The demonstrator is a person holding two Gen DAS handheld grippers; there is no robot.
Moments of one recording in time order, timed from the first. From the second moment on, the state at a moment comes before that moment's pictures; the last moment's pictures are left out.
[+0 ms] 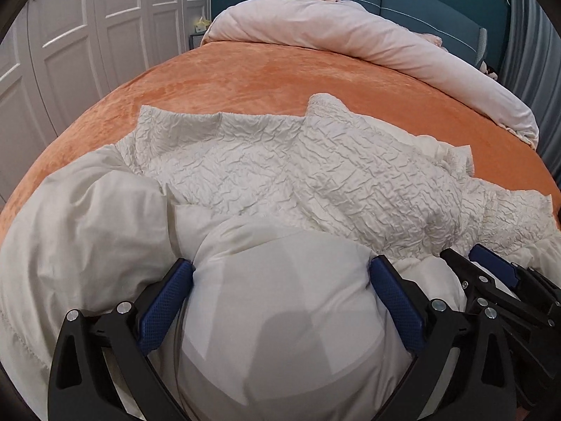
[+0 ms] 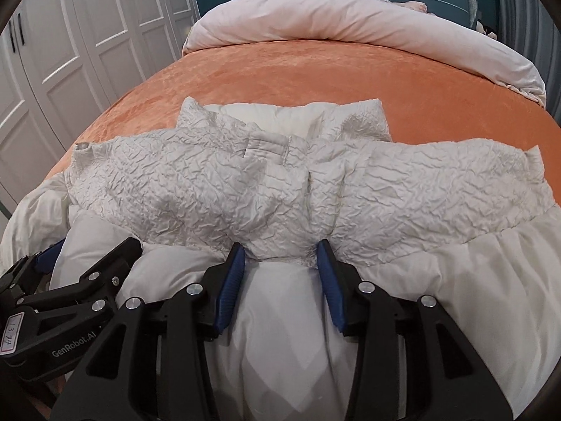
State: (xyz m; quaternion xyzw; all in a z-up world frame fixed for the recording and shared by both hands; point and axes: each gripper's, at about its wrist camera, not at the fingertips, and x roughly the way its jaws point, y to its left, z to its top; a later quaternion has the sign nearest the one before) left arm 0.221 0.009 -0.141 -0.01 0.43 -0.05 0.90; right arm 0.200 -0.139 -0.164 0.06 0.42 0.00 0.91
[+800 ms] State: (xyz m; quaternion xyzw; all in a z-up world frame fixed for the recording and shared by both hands) left arm 0.147 0.101 -0.118 -0.01 0.46 0.00 0.89; right arm 0.095 -0.095 -0.115 0.03 0.45 0.04 0.89
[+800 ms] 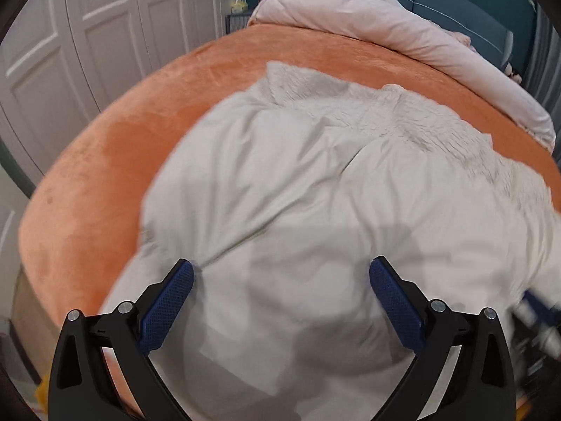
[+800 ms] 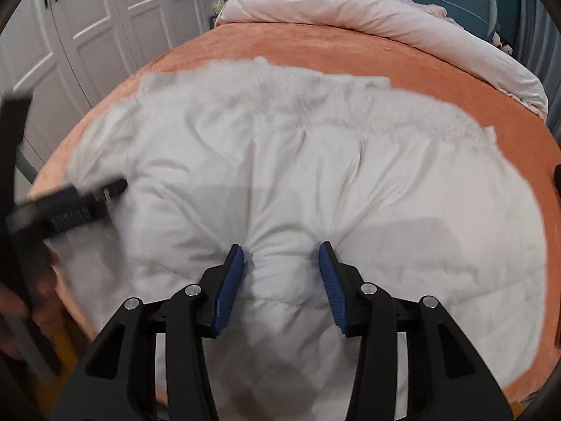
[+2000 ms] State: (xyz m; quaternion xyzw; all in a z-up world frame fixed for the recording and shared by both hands) left arm 0.125 0.197 -0.133 -0.19 0.52 0.01 0.83; right arm 0.286 -0.085 -0.166 0.04 0.52 -0.03 0.85
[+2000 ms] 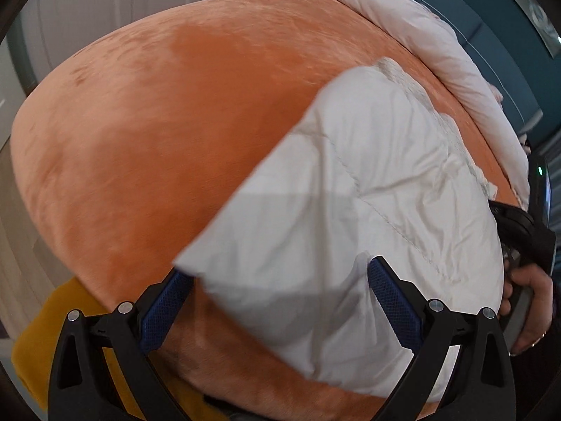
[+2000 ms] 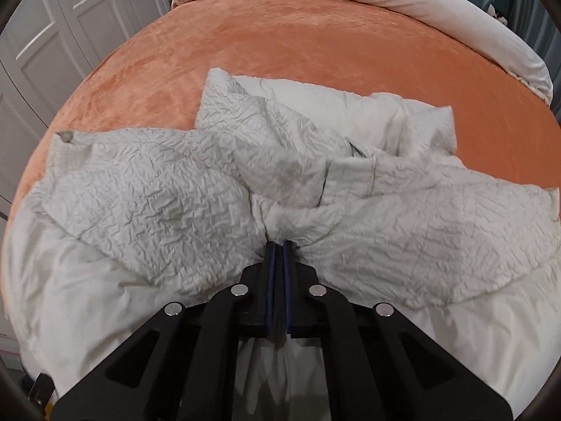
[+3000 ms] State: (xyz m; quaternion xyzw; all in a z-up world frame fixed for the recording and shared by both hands) left arm 0.134 0.161 -0.067 -0.21 0.48 -0.08 0.85; right arm 0.158 -0.134 -0.143 0.10 0.52 0.06 0.85
